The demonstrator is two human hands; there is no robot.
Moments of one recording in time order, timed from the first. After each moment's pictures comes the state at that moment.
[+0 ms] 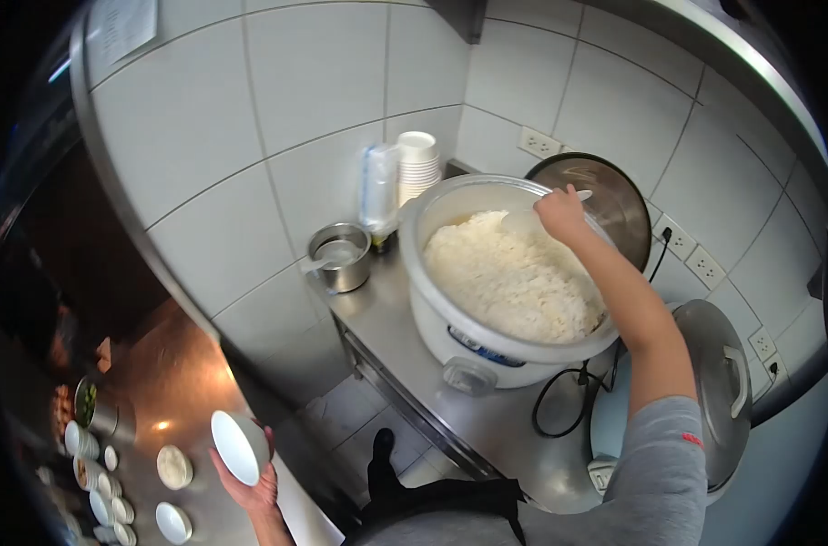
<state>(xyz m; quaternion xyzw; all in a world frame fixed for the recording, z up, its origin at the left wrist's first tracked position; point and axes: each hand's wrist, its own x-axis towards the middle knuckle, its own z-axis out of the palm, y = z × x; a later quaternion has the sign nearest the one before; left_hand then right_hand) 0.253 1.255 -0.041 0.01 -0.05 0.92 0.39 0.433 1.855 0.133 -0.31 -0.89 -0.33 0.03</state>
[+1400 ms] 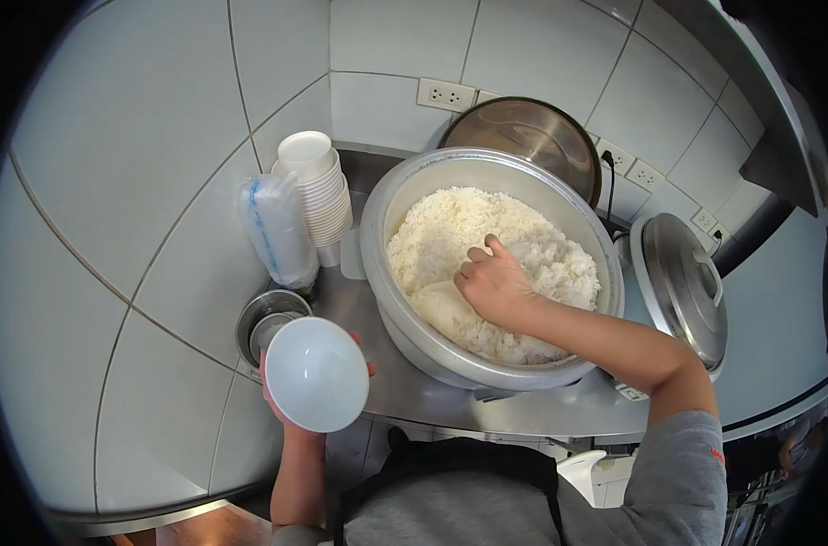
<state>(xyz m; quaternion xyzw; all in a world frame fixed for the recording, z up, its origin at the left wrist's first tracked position) 0.071 1.595 0.013 0.06 -0.07 0.61 0.78 0.341 1.725 0.094 -0.32 -0.91 -0.25 -0.09</state>
